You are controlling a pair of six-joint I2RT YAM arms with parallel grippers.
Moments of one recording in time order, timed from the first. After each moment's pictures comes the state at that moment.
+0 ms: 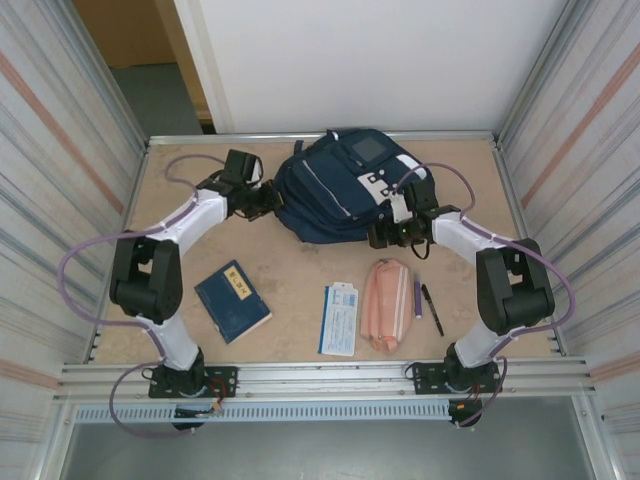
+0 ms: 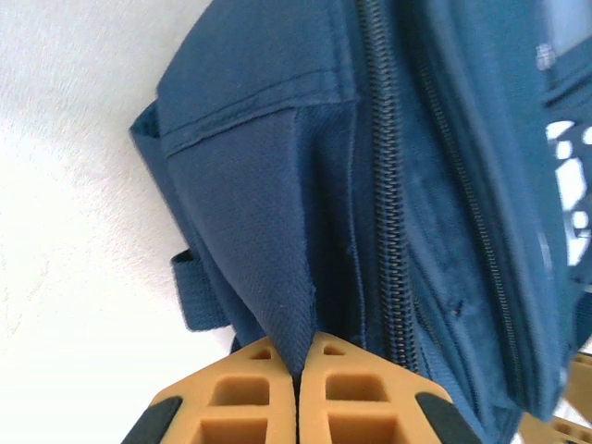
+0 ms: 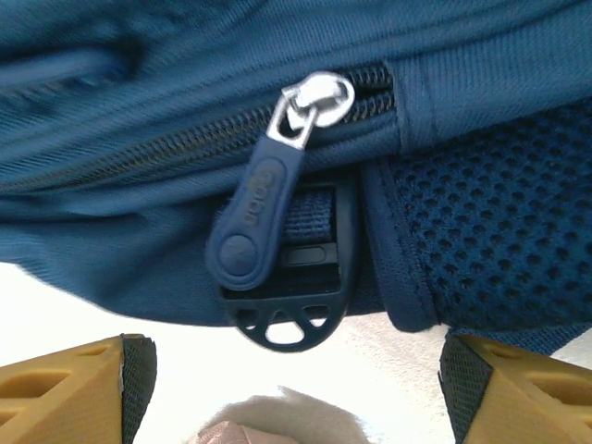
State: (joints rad) left arm -0.31 1.74 1.32 -0.47 0.28 -0.65; right arm 0.28 1.64 0.98 -0.43 -0.24 0.09
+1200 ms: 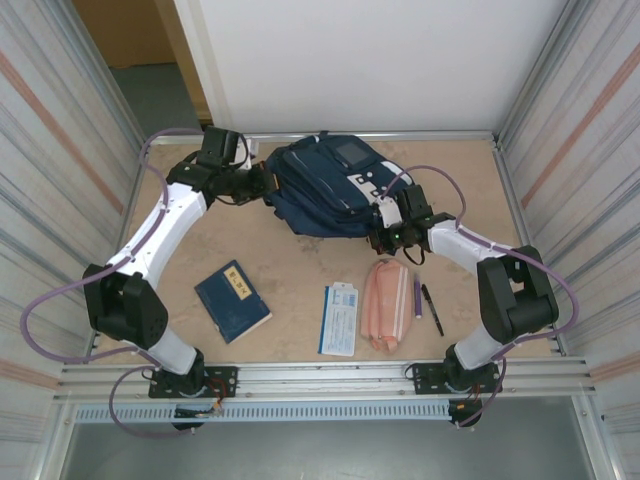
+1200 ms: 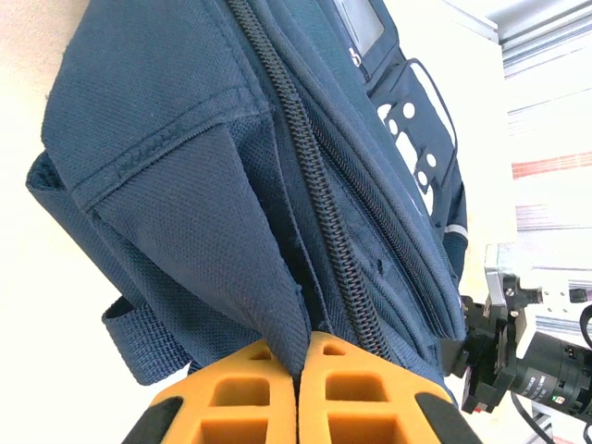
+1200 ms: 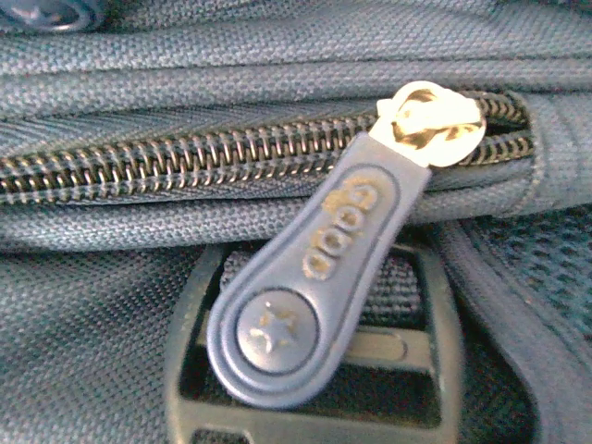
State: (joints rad) left arm -0.31 1.58 1.49 -0.74 0.38 -0.54; right arm 0.35 1.58 0.92 -0.33 -0.34 0.04
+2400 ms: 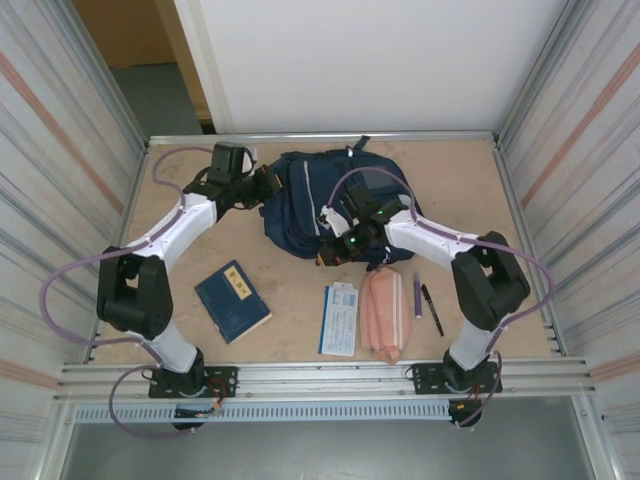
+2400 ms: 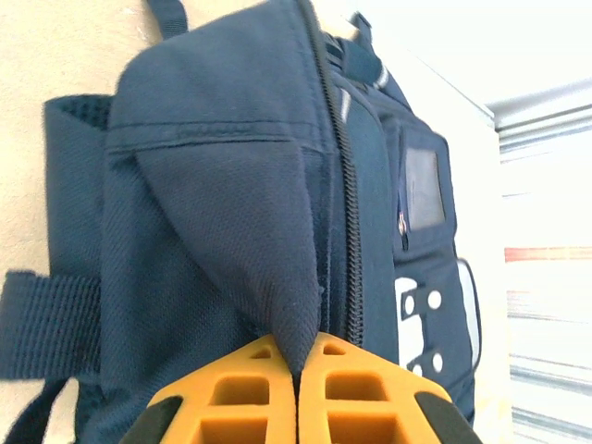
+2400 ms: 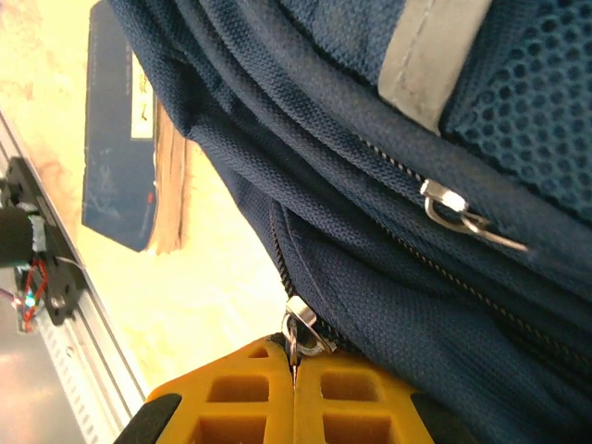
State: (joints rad) left arm -0.31 1.65 1.27 -0.31 0.33 -0.74; right arm 0.65 1.75 1.20 -0.56 -0.56 0.19
